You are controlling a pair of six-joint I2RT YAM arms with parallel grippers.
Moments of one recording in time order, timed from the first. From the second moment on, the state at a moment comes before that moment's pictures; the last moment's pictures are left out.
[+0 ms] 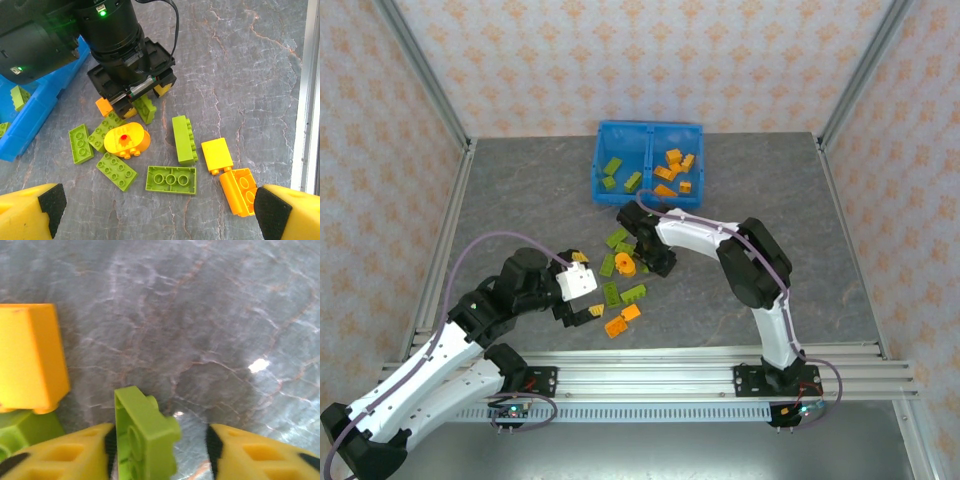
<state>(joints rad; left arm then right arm) -0.61 0.66 0.65 -0.62 0.26 0.53 0.78 2.08 1.51 -0.91 0.07 1.40</state>
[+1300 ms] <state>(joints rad) -0.60 0.51 0.60 -0.55 0.18 0.50 0.72 1.94 1.65 -0.88 0.21 0.45</state>
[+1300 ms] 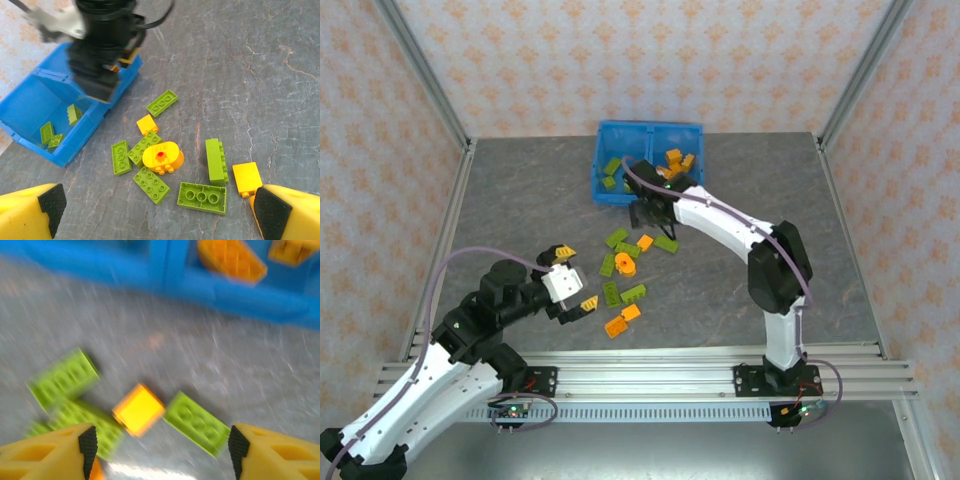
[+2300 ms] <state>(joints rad) -0.60 0.59 0.60 -0.55 0.26 0.51 0.62 2.21 1.73 -1.04 0.05 -0.08</state>
